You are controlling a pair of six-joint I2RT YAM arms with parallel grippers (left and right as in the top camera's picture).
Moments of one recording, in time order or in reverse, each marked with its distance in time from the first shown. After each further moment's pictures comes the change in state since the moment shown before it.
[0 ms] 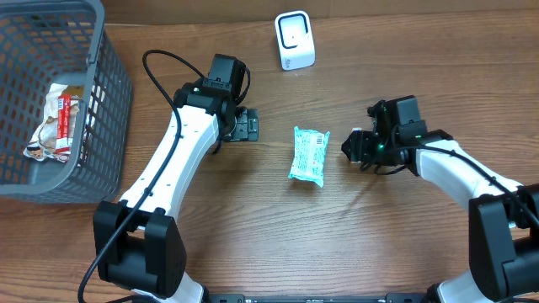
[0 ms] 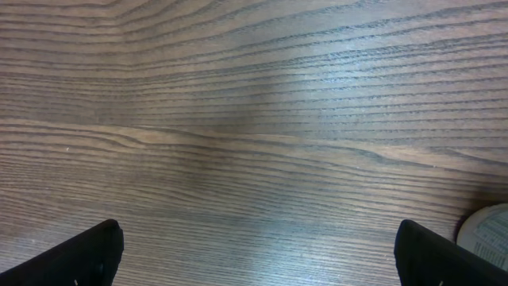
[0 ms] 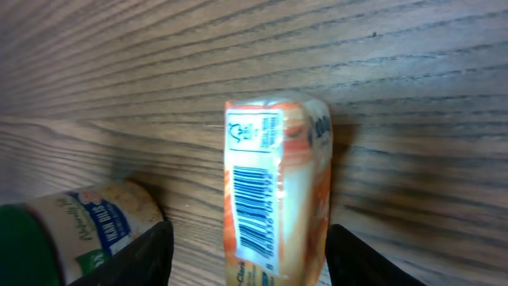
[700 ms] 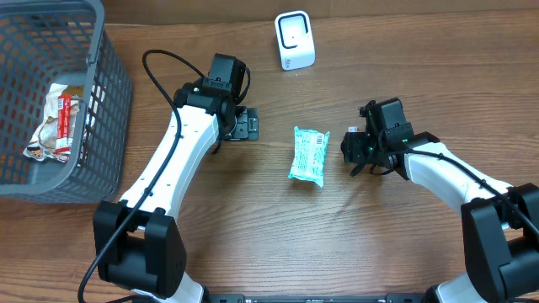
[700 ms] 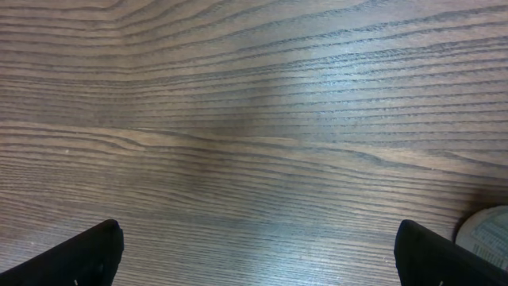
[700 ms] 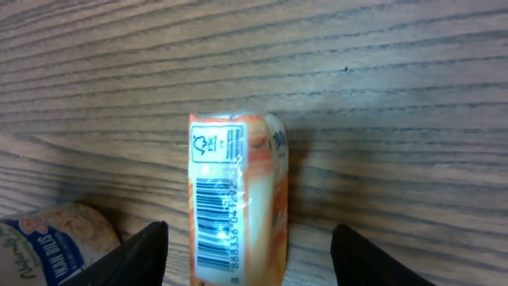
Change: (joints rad) left arm 0.000 0.000 0.000 0.006 0.000 0.000; right arm 0.070 0.000 0.000 0.026 0.193 -0.018
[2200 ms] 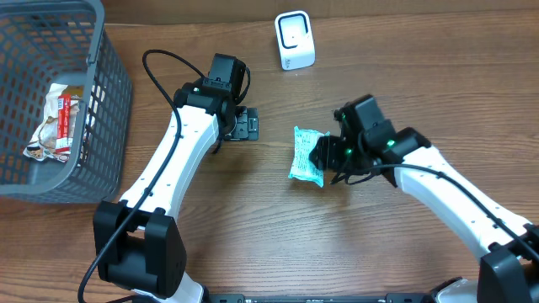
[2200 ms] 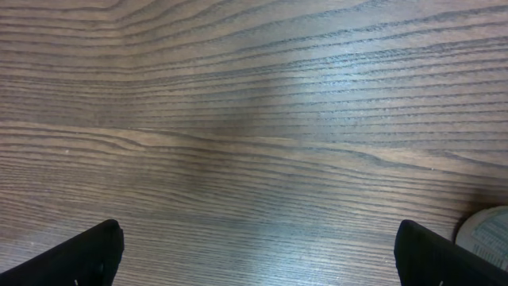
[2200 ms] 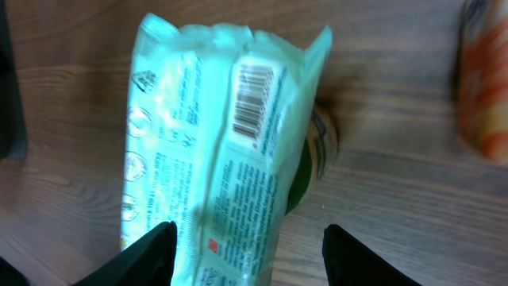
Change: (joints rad) left arm 0.000 0.000 0.000 0.000 0.000 0.000; right arm 0.197 -0.140 0.118 -0.268 -0.183 0.295
